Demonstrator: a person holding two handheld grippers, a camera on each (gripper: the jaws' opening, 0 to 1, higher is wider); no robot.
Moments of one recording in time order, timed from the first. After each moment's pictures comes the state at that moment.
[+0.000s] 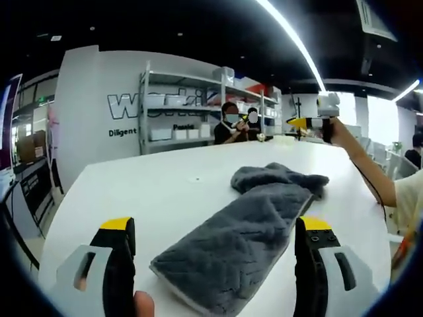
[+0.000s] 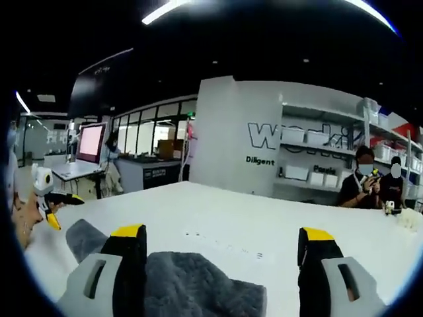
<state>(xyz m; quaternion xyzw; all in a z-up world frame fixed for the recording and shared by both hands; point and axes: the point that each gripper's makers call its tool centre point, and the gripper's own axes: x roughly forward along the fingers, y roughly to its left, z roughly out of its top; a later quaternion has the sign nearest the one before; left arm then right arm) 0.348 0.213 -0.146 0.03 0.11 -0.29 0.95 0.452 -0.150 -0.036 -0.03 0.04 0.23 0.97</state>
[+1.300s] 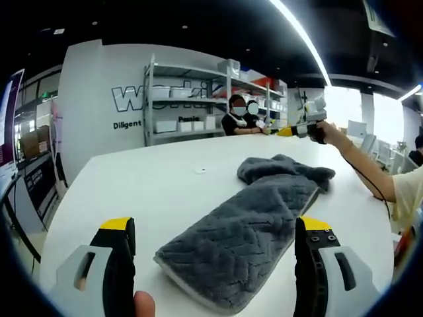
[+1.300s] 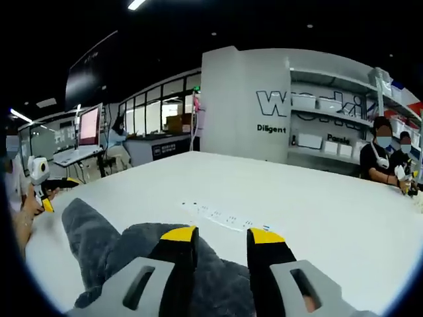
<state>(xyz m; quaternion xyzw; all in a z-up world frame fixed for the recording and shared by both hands) 0.361 0.225 -0.156 0.04 0.13 -0.28 0.95 0.503 -0.151 -0.117 -0.06 0.15 0.28 0.95</state>
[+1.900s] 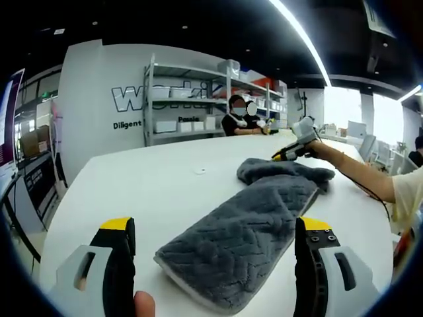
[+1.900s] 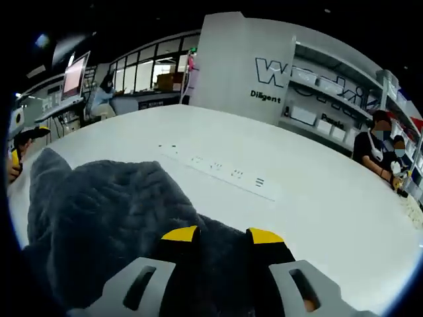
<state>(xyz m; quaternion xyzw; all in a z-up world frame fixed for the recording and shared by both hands) 0.359 0.223 -0.156 0.04 0.13 -0.28 0.95 0.525 -0.173 -0.225 -0.14 0.25 0.22 0.93</state>
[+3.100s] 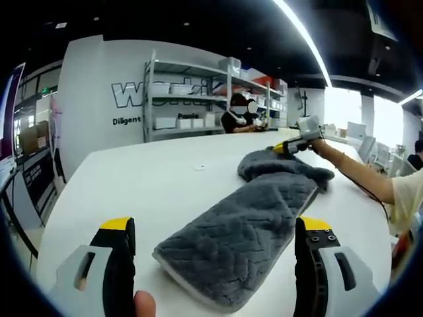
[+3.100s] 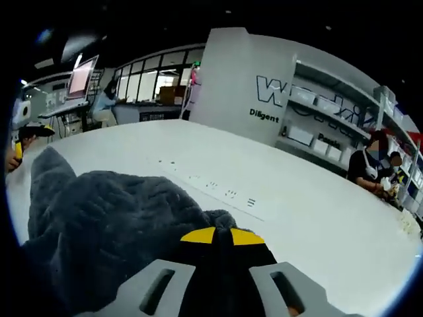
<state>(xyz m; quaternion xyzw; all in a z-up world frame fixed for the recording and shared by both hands) 0.356 0.222 -0.161 0.03 0.14 -0.28 0.95 0.527 -0.178 -0.164 -0.14 0.14 0.21 0.96</state>
